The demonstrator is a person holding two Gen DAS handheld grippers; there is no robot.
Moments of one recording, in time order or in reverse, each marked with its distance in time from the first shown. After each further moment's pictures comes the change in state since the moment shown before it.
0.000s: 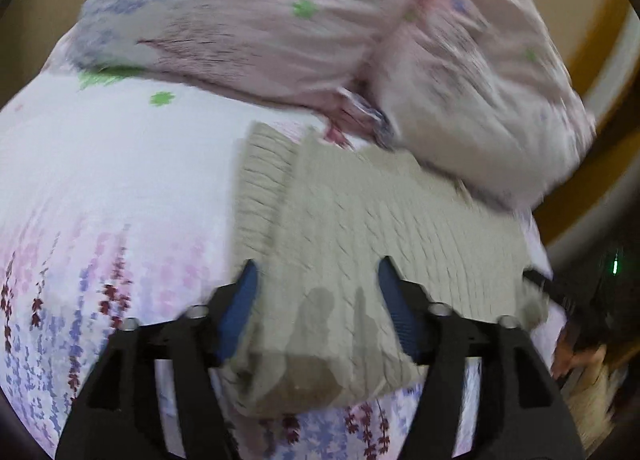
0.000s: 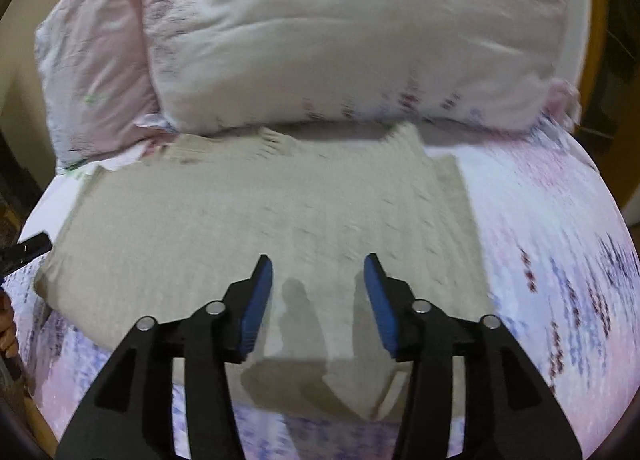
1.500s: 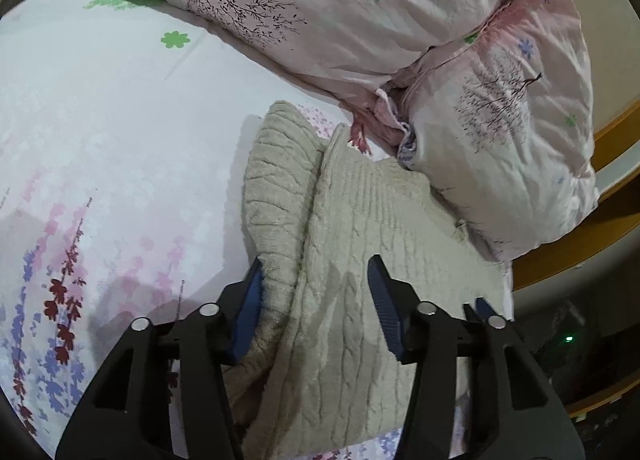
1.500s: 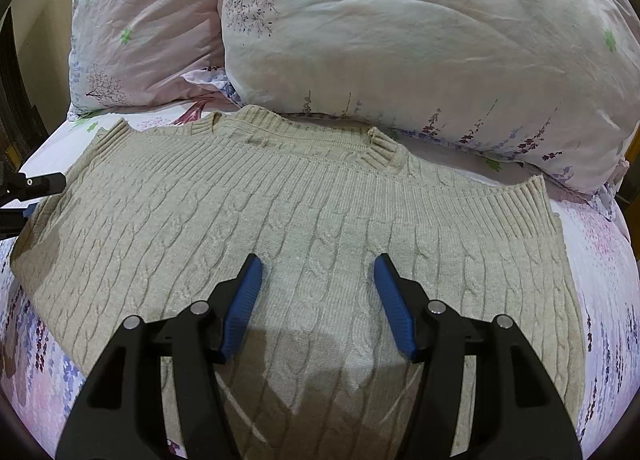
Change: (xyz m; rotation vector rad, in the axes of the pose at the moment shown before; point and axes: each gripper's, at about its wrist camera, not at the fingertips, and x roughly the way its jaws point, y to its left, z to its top) left arm 0.038 0.019 0.012 -0.213 0.082 -0.071; right arm 0.048 0.074 0.007 -0.184 0.018 -0.018
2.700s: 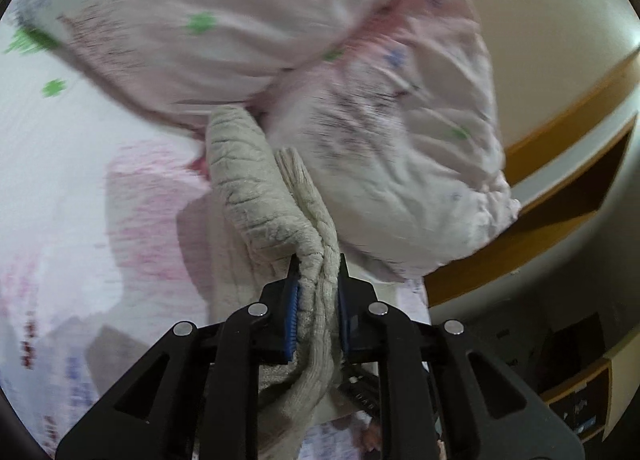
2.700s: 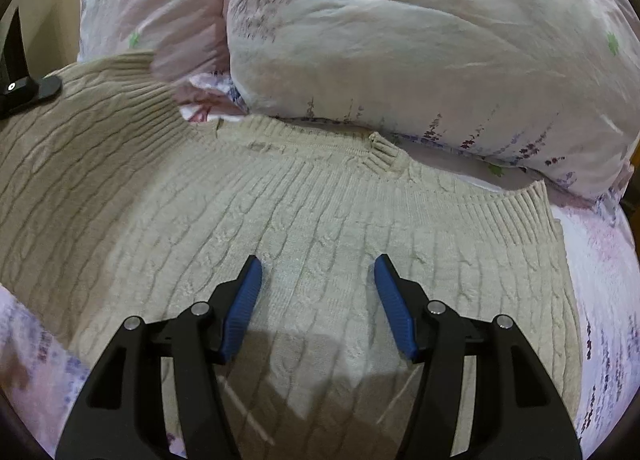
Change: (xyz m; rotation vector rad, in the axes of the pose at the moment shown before) left arm -0.021 -0.106 0.010 0.021 -0.076 -0.307; right arm -0.012 -0.019 0.006 0.030 -0.018 0.057
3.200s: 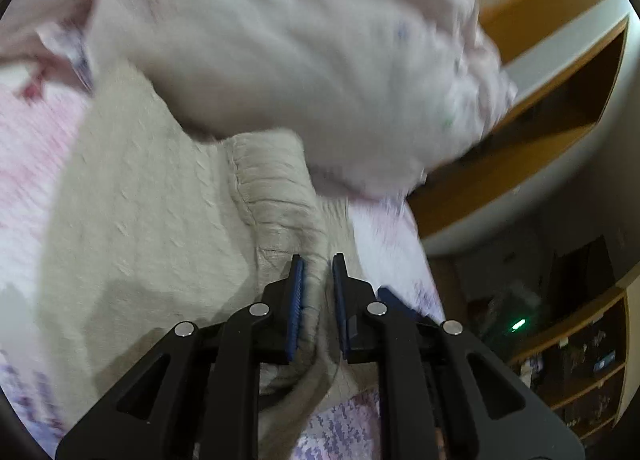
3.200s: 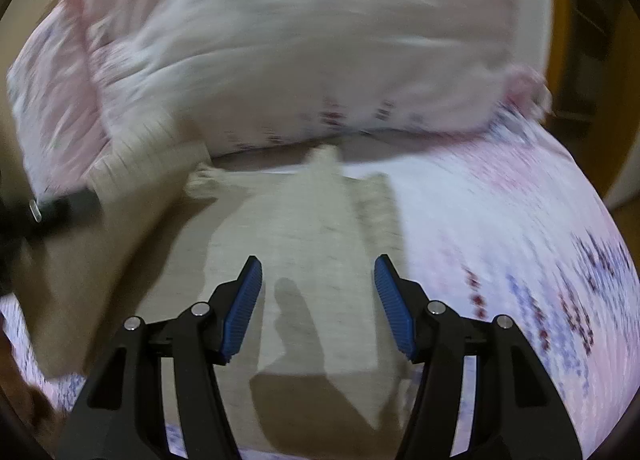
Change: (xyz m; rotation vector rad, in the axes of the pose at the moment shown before) left arm 0.153 -0.103 -0.089 0.170 0.253 -0.028; right arm -0.052 -0.144 -0.038 0.325 -0.037 -0.114
